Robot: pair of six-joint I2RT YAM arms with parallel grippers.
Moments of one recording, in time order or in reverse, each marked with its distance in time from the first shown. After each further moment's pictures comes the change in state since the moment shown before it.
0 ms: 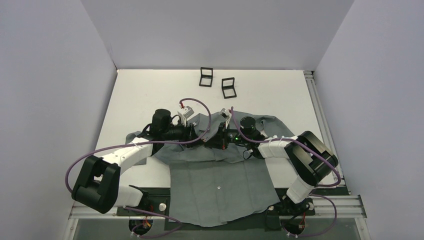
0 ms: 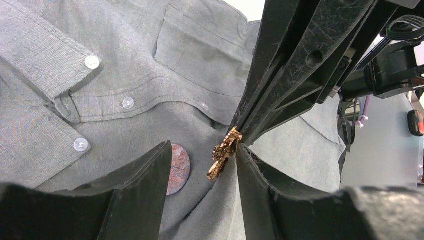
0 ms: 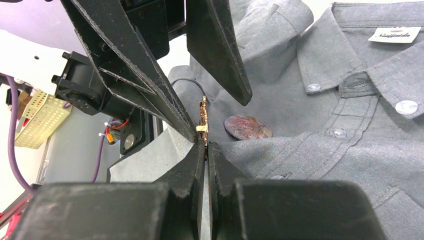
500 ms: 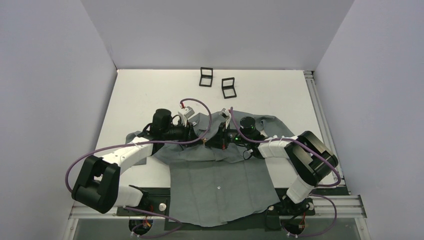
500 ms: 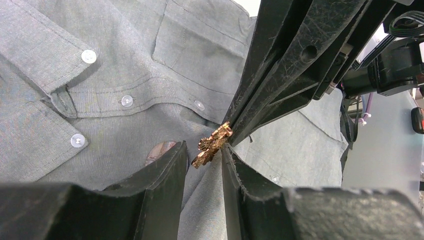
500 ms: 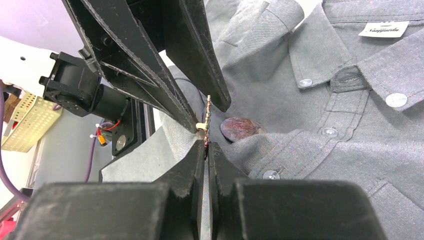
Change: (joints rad) left arm -0.006 0.005 0.015 -0.034 -0.014 0.018; right arm -0.002 0.000 0.000 -0.021 0.032 -0.024
